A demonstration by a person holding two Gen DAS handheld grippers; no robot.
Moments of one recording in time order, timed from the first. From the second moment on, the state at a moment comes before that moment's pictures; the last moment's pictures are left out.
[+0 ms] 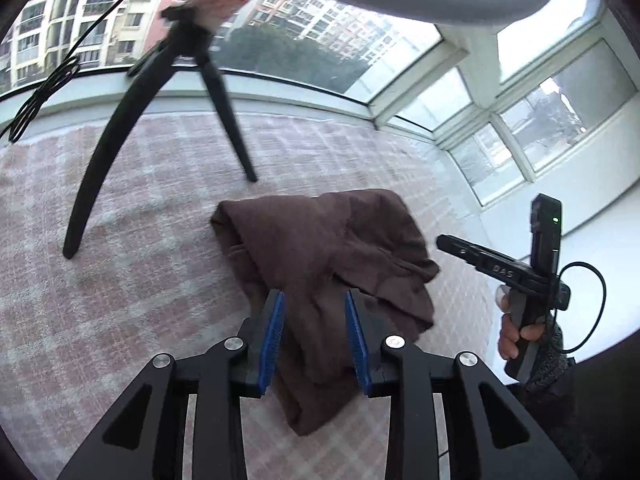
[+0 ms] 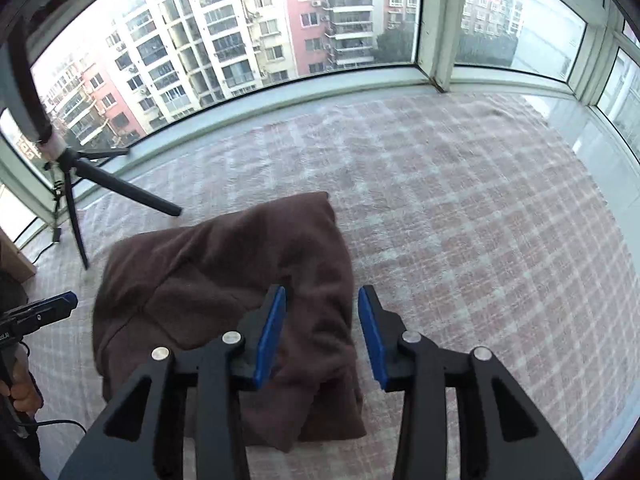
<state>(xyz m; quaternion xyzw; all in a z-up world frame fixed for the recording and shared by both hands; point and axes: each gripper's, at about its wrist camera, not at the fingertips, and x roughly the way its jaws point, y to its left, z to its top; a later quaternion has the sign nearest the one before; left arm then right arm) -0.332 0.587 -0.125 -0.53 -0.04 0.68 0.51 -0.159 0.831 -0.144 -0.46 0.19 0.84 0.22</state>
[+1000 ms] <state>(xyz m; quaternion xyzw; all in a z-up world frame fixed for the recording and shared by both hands) -0.251 0.535 -0.076 -0.51 0.08 0.68 0.51 -0.114 0.772 -0.156 -0.50 0.22 0.81 0.19</state>
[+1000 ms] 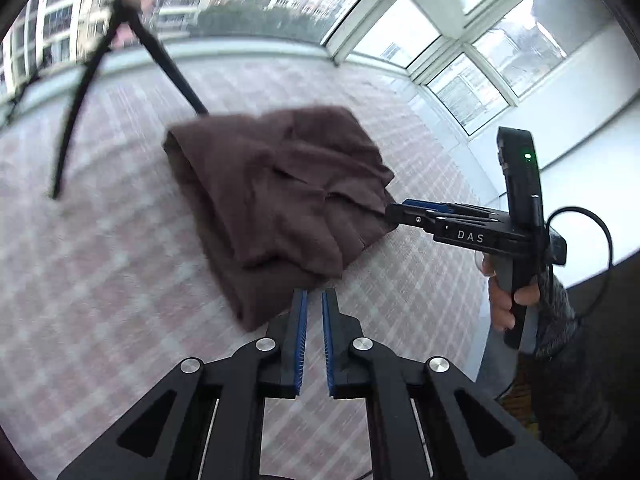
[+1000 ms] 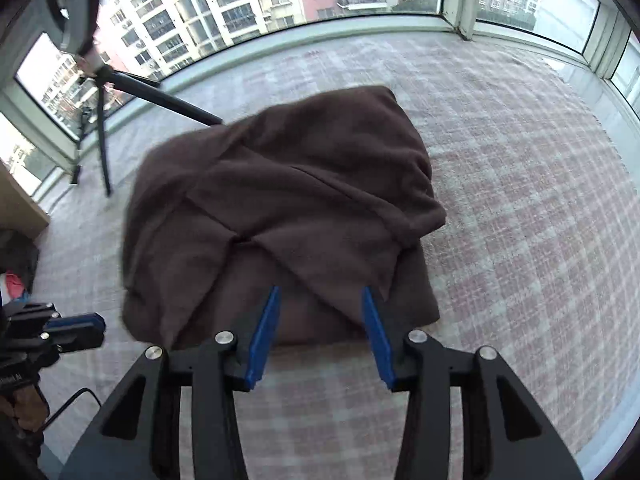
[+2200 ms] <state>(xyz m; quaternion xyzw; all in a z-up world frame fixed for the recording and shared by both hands) -0.129 0.026 0.000 -0.41 -0.01 0.89 0.19 -0.030 0.328 -0.041 -0.39 0.13 0.90 0.17</state>
